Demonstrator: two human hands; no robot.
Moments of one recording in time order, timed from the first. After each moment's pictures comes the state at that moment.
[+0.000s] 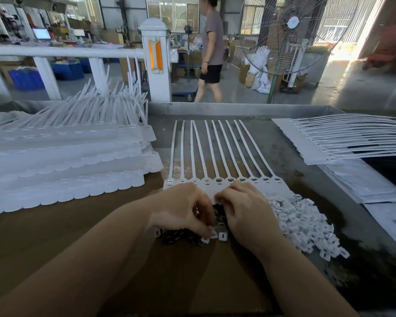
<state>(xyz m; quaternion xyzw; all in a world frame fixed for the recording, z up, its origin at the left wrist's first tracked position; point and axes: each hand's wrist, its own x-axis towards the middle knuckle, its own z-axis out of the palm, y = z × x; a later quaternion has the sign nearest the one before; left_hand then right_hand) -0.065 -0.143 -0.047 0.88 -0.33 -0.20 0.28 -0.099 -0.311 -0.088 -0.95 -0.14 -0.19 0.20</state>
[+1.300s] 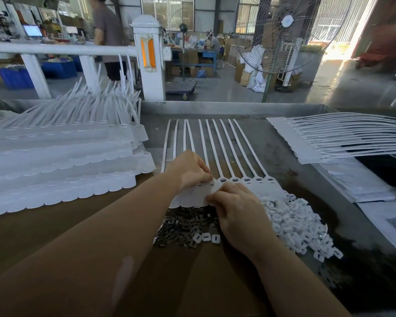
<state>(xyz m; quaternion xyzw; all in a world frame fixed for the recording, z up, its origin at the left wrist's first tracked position) 0.003 -0.184 -0.056 0.91 -0.12 -0.06 0.39 -0.099 -0.307 -0.089 -0.94 -0.16 -0.21 0.21</state>
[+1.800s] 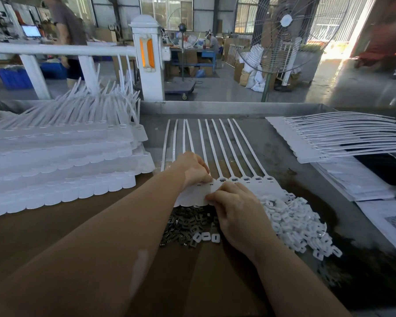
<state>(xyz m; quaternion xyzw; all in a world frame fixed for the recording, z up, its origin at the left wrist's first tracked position) 0.006 -0.190 -0.055 0.91 -0.07 -0.10 0.40 -0.100 -0.306 -0.089 -0.94 -0.15 -0.21 0.21</state>
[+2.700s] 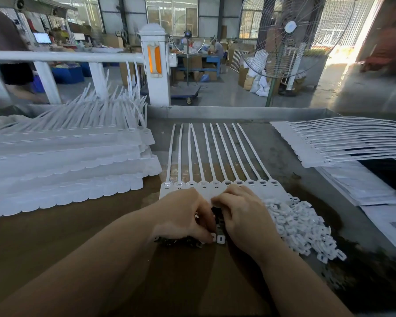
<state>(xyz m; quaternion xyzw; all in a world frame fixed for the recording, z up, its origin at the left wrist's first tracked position) -0.073 -0.150 -0.047 0.91 -0.30 -0.16 0.24 -0.100 -0.308 -0.086 -0.95 -0.14 -0.18 0.22</state>
